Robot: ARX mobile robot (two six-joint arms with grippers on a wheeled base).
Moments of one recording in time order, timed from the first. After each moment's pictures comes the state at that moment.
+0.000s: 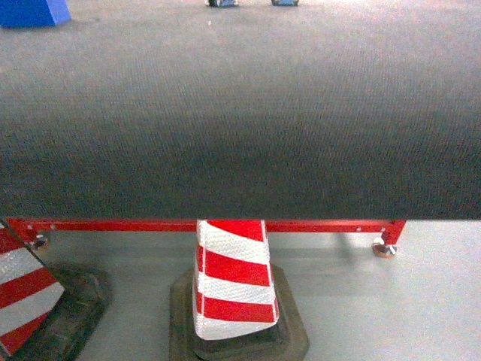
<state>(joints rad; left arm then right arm) 0.00 0.01 0.01 -0.01 0.00 -0.01 0.00 0.01 0.01 -0.01 0.00 0.00</state>
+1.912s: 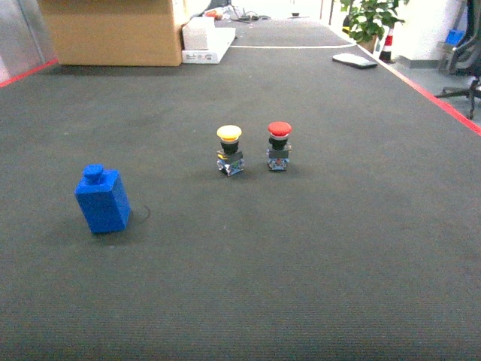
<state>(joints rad) 0.00 0.01 0.01 0.00 0.00 -0.01 0.00 0.01 0.01 0.00 0.00 0.00</state>
